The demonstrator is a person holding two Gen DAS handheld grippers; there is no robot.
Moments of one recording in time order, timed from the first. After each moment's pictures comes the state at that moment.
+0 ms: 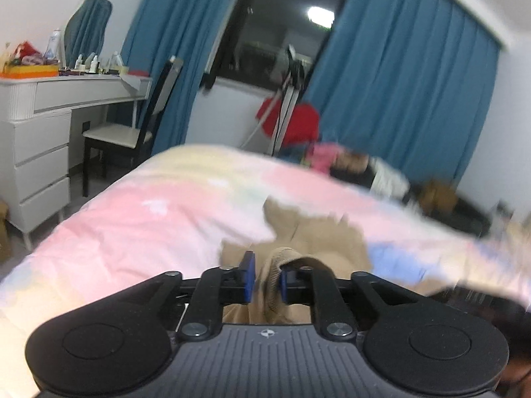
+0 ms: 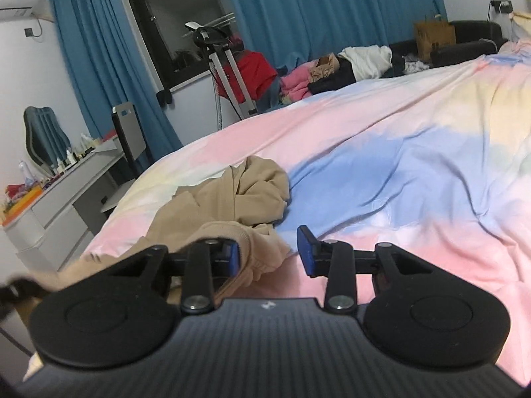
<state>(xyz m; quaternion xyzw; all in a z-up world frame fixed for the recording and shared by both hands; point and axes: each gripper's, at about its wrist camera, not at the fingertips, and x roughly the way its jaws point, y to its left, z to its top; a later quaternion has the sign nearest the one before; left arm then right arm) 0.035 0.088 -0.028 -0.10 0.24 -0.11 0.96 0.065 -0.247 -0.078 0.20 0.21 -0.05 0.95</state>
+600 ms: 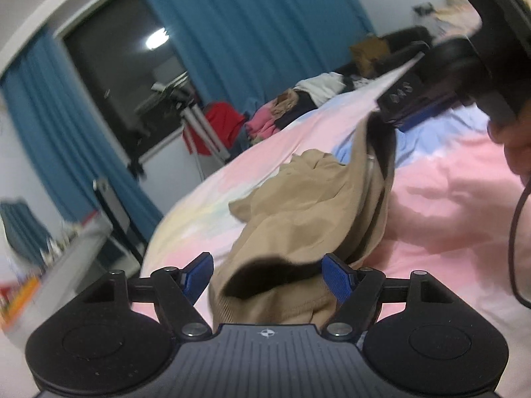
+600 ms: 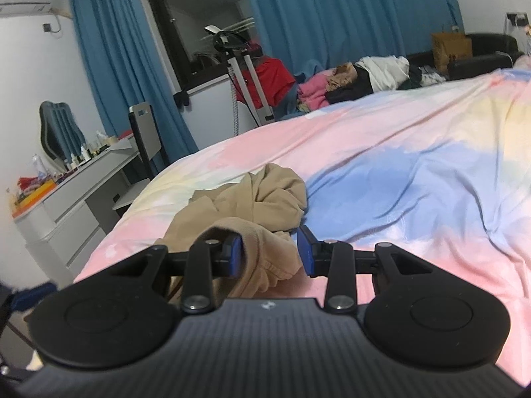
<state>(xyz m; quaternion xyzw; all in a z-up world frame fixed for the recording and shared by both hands) -0.002 -0.027 -0.065 0.33 0.15 -0.17 0.91 0.056 -0.229 -0.070 0.18 0.20 -0.02 0.96</state>
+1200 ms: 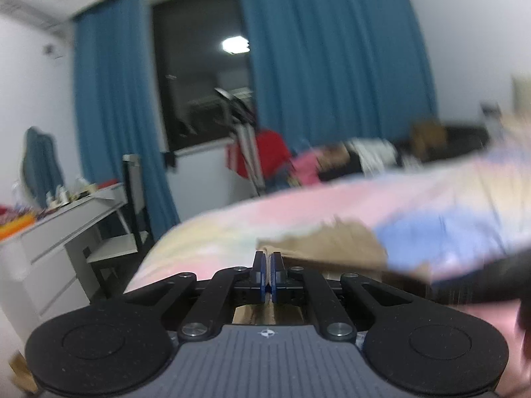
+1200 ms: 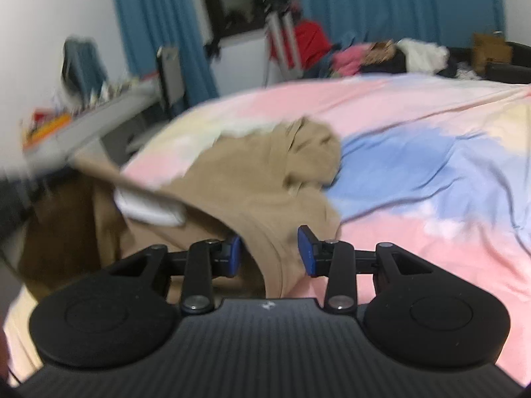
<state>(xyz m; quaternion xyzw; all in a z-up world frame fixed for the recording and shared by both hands) 0.029 0.021 -0.029 0.10 0.11 -0.12 0.98 0.071 -0.192 -0.092 0.10 0.29 0.04 0.95</state>
